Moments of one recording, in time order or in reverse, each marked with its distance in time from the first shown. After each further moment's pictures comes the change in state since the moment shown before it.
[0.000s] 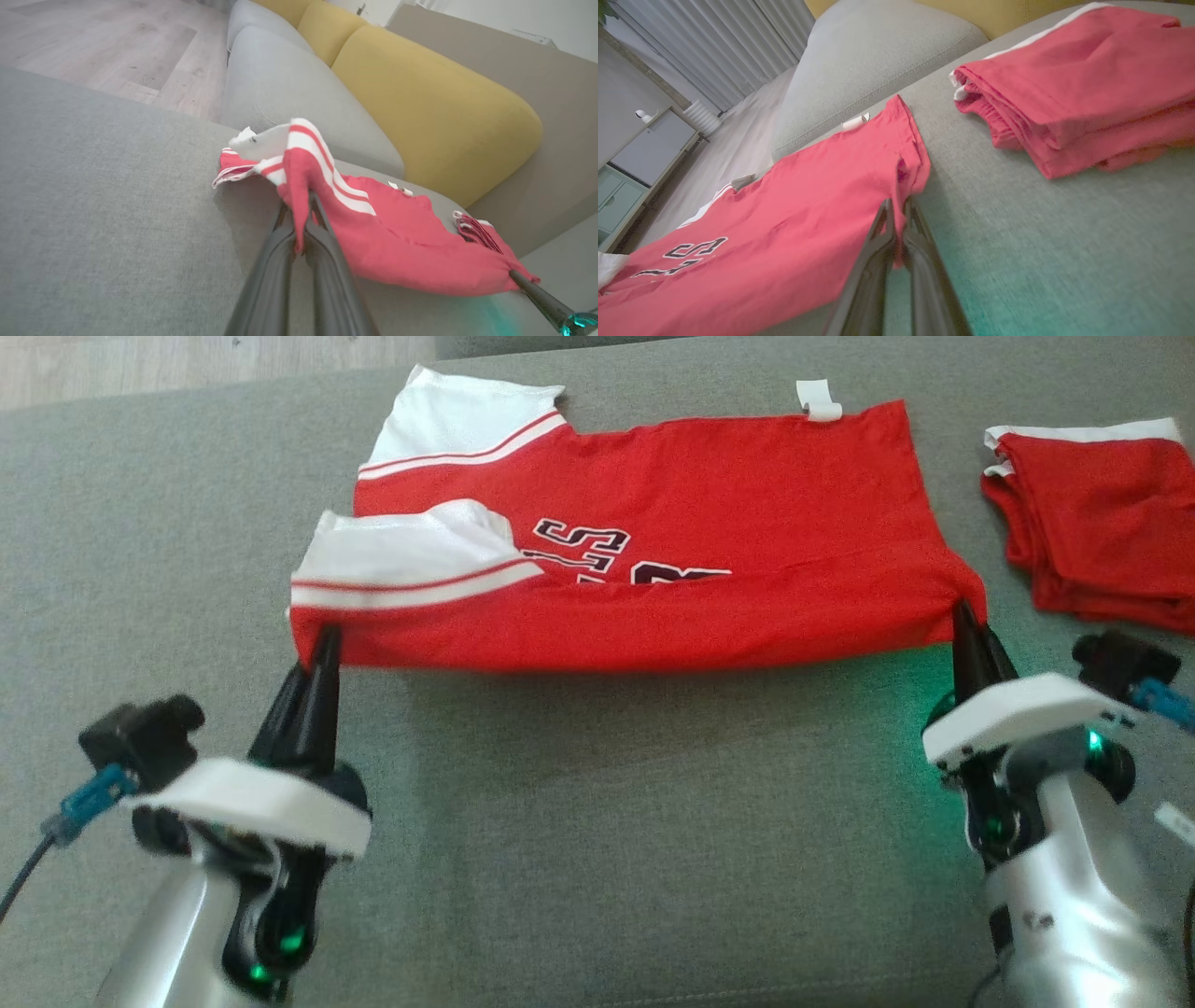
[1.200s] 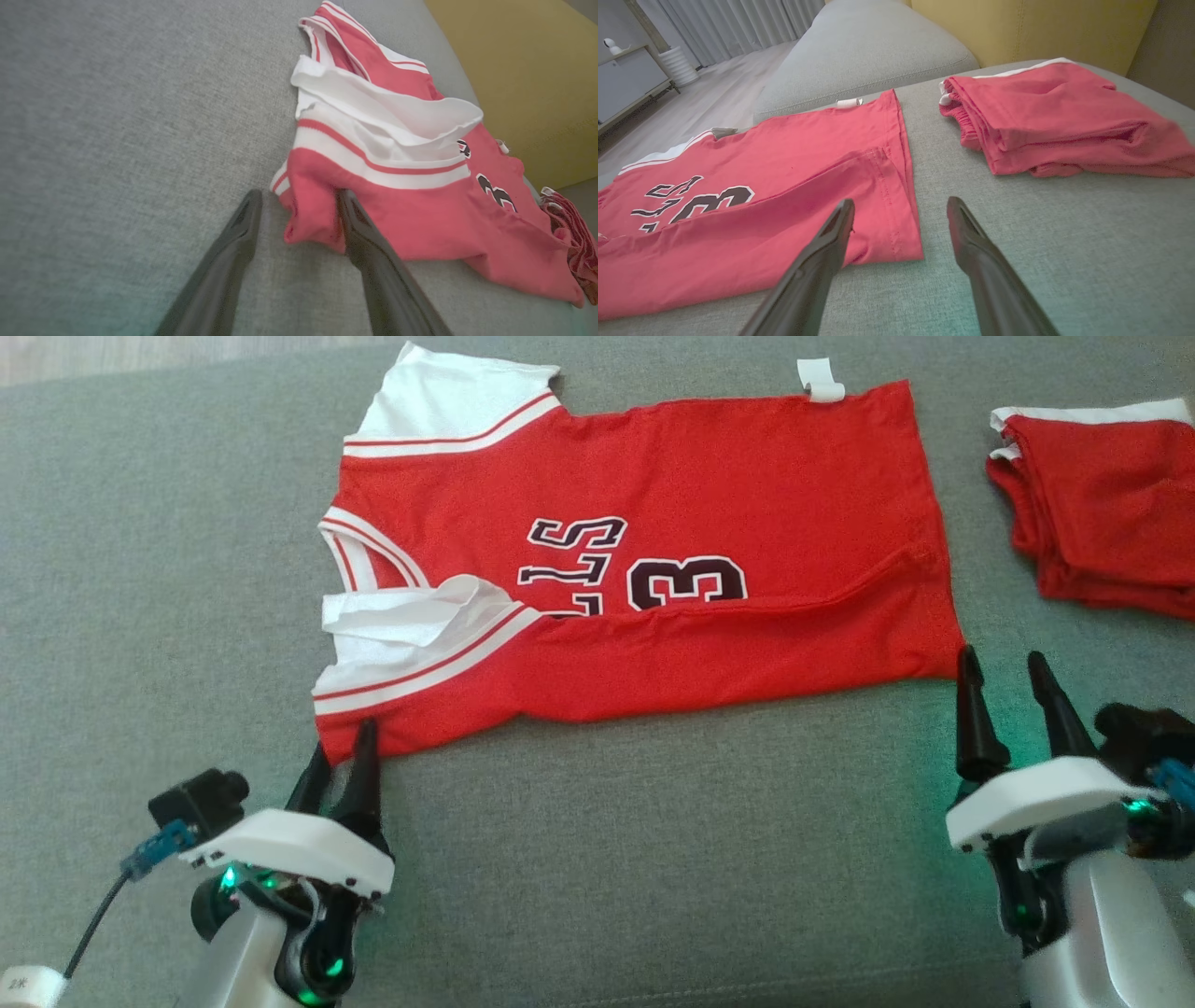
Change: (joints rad) left arm 0.001 -0.114 0.018 0.375 -0.059 -0.030 -0.036; right arm 0.271 0.002 -0.024 -0.361 -0.230 0.000 -0.008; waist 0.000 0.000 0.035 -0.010
